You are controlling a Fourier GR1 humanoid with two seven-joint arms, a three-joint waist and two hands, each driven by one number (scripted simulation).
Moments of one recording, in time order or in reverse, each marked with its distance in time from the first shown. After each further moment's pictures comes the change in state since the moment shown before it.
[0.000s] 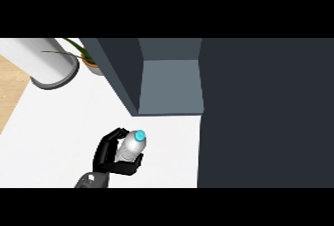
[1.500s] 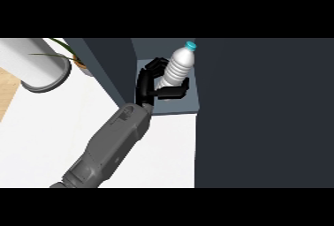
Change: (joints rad) left arm -0.639 -0.018 -0.339 0.097 0.485 0.588 0.510; right arm 0.026 -0.020 -0.124 0.022 -0.033 0.058 -0.093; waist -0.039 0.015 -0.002
